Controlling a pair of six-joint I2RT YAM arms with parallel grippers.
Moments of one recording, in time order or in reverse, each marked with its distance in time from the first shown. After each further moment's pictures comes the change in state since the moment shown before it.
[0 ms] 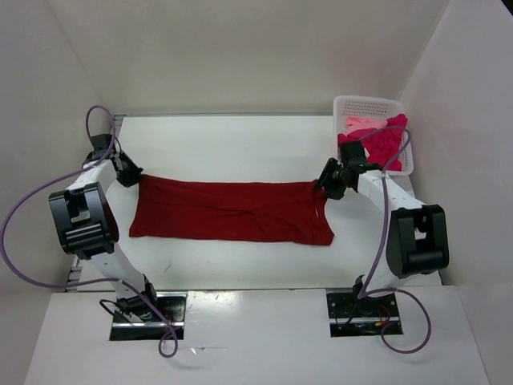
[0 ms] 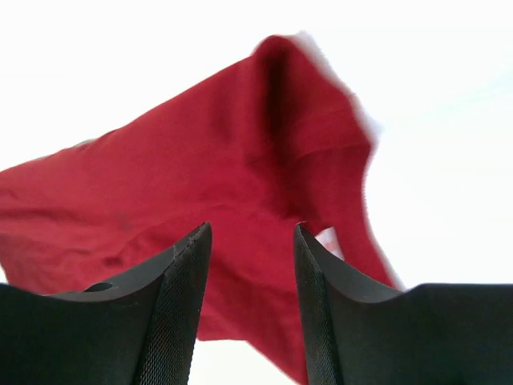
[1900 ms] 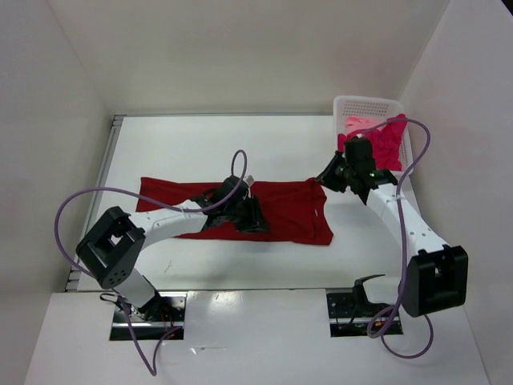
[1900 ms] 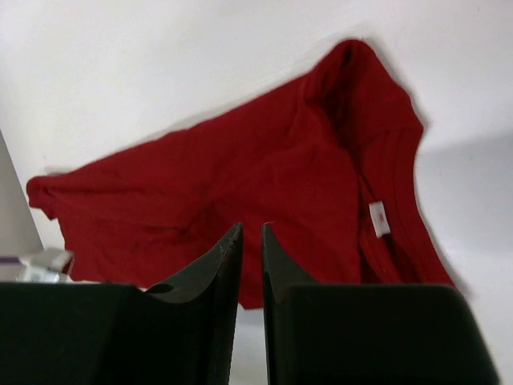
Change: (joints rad) left arm -1.092 -0.180 -0.292 0.244 0.106 -0.430; right arm 0.066 -0.258 -0.002 -0.030 0.054 0.080
